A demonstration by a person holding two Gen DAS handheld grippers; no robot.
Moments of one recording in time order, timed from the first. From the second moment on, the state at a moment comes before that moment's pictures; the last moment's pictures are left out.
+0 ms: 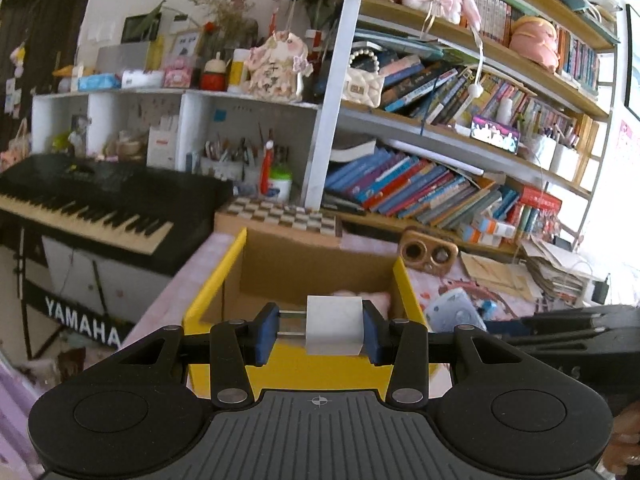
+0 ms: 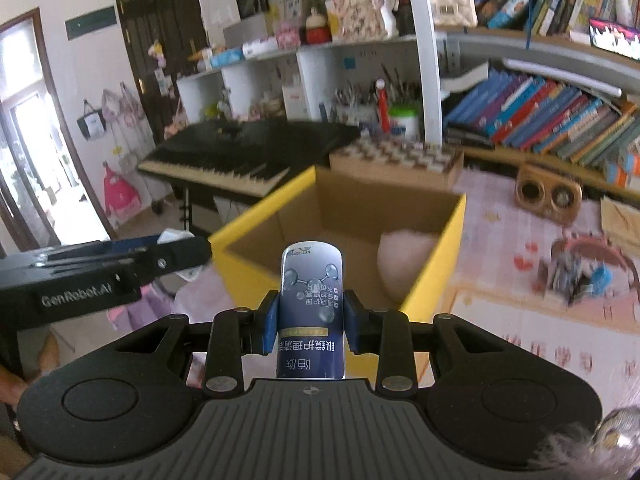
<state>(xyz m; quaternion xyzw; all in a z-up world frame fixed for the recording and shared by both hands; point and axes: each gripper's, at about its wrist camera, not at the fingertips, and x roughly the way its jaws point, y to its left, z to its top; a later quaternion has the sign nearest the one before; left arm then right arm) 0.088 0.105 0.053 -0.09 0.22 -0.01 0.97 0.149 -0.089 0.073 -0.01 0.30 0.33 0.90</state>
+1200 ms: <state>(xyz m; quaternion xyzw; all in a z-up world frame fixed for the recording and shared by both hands) 0.265 0.096 -0.035 0.01 0.43 0.01 0.90 0.368 0.045 -0.016 -0.21 0.41 0.42 0.78</state>
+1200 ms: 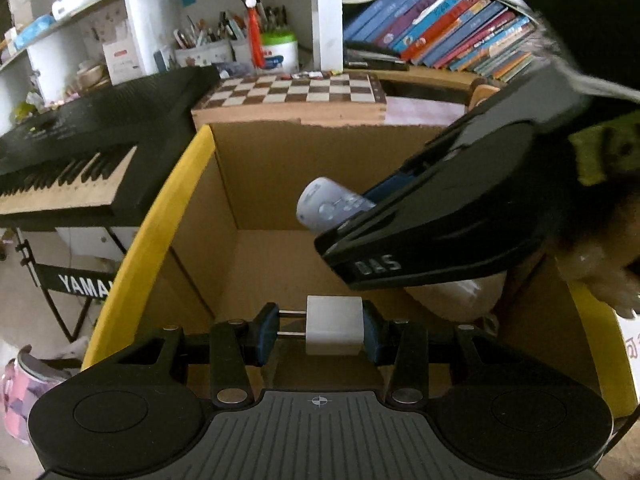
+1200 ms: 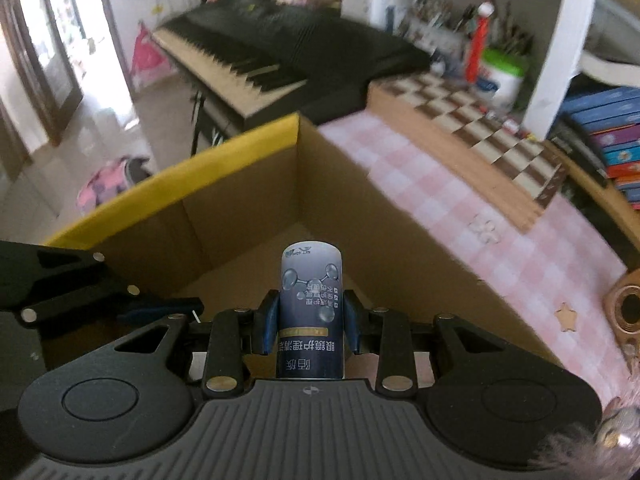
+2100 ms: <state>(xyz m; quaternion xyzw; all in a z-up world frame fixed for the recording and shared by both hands) 0.237 0.091 0.004 0.00 0.34 0.01 0.94 0.366 0.028 0.014 -0.18 0.36 0.39 0.83</state>
